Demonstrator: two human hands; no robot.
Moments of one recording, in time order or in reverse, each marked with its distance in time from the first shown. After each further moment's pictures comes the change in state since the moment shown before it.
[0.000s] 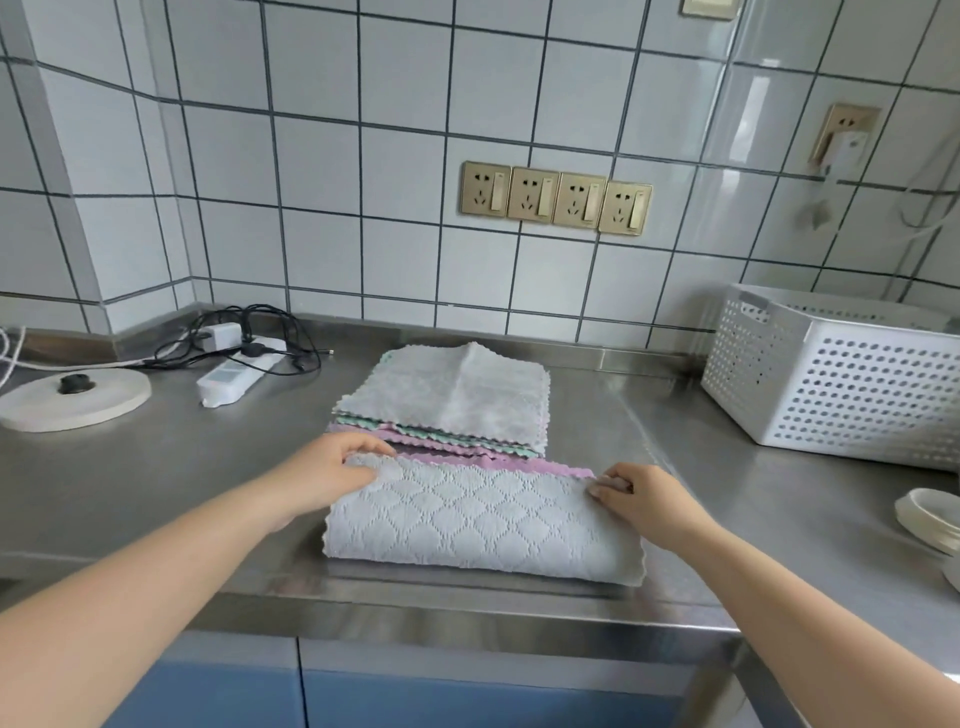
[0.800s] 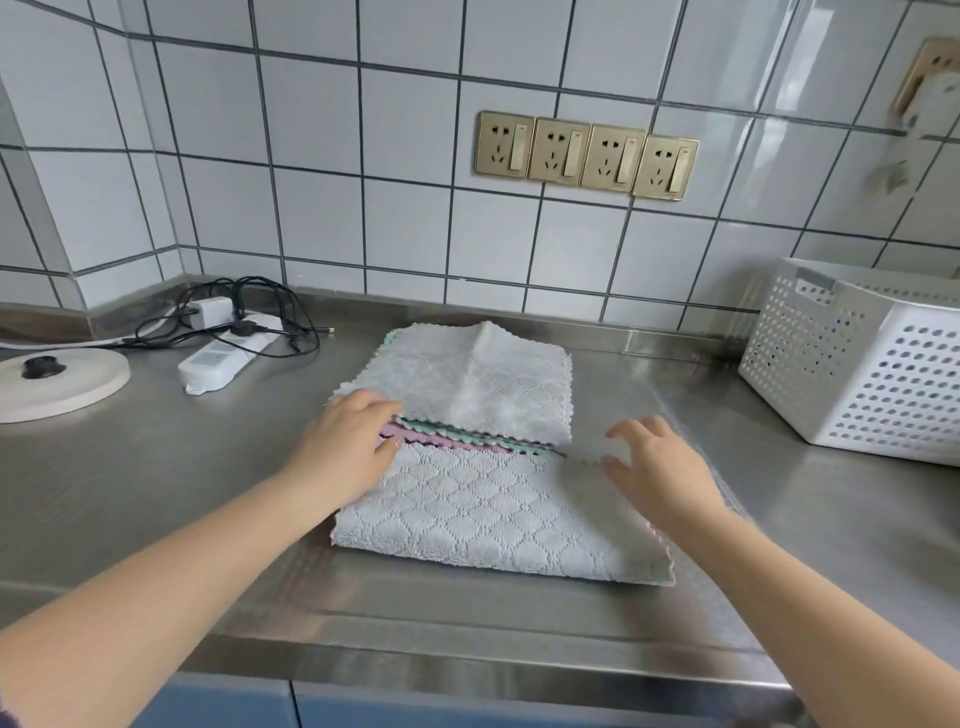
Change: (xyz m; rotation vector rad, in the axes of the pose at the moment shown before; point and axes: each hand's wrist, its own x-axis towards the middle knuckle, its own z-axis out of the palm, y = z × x) left_hand 0.051 -0.001 0.016 0.619 0.271 0.133; right_hand 0.060 -0.010 0.022 -0.336 0.151 -0.083
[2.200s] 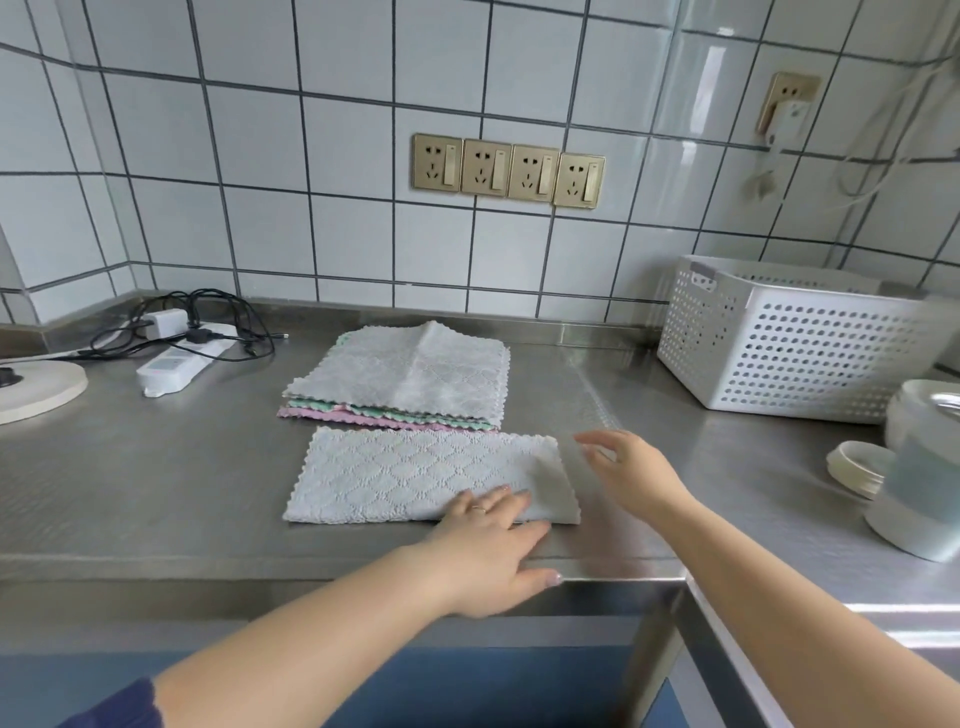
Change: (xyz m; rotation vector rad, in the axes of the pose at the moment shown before) left_hand -0.095 0.169 0.023 0.105 -0.547 0.490; right_hand -0.065 0.041 -0.029 0.336 -0.038 0.094
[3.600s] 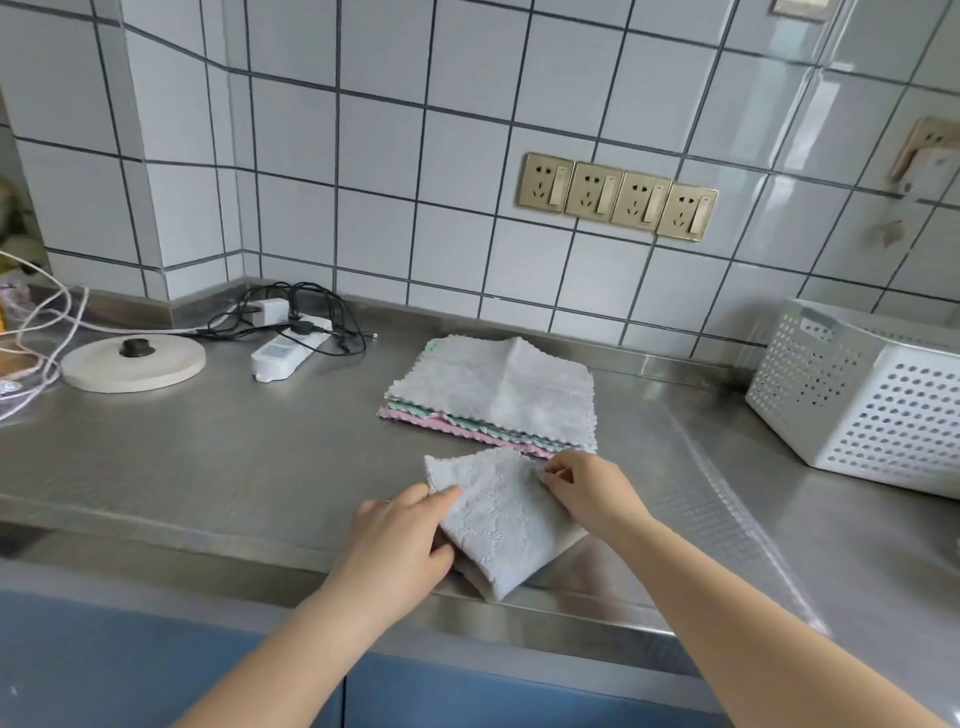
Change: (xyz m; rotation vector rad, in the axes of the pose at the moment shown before) left_hand -0.091 -0.115 0.017 -0.253 0.497 -0.454; right_hand 0.018 -0.114 0.082 -0.095 -0.127 -0.115
